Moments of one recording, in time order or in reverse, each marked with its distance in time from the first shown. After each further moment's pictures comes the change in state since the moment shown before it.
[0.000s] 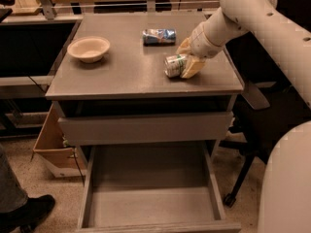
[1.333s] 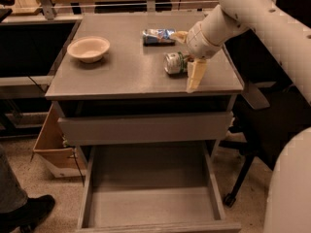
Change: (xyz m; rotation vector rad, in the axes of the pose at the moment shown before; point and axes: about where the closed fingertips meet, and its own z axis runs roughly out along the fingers) arm -0.026 0.015 -0.009 -0.048 -0.057 -0.035
